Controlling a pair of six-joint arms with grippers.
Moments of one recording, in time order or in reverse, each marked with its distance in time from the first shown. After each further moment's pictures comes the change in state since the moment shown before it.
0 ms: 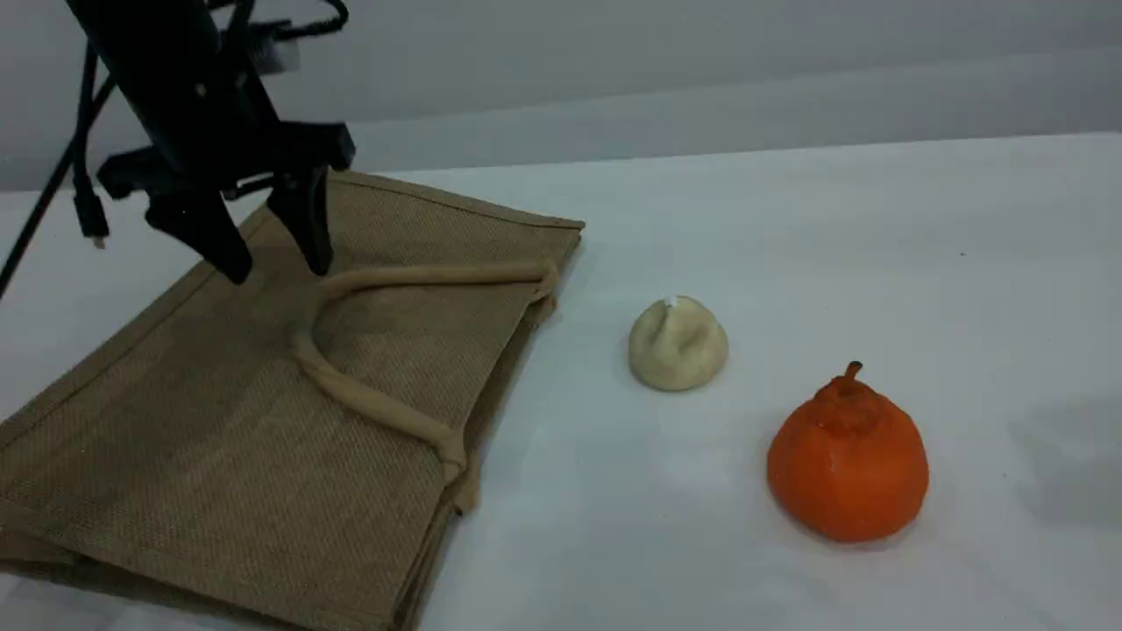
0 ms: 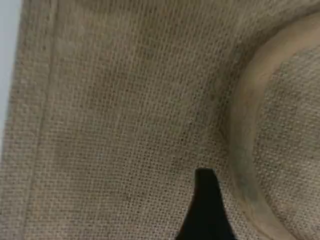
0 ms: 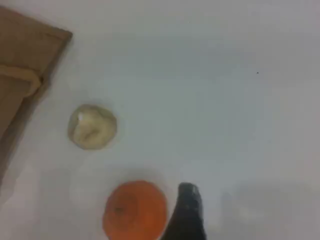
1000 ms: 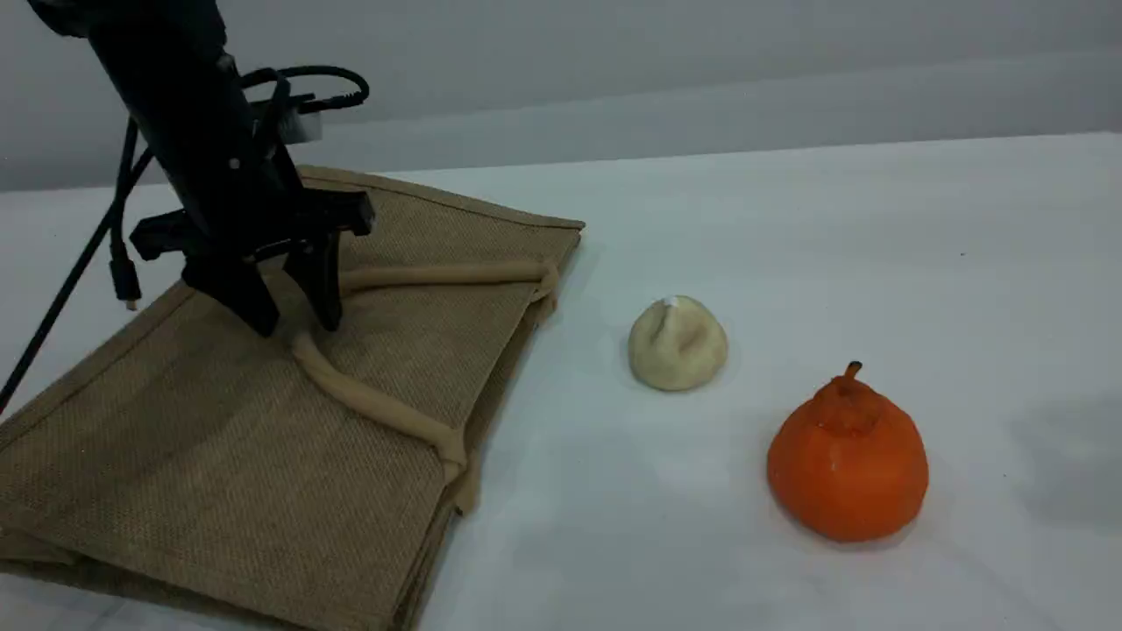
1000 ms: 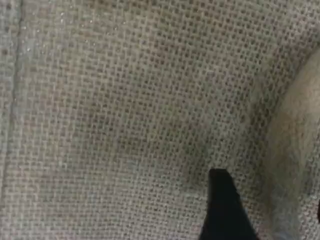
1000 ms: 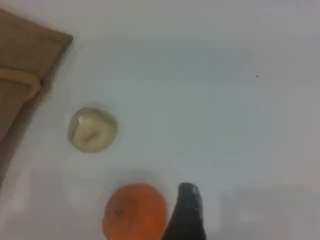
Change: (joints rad) left arm 0.000 0.097 0.000 -0.001 -0.068 0.001; right arm 0.000 0.000 0.000 0.000 -0.007 0.000
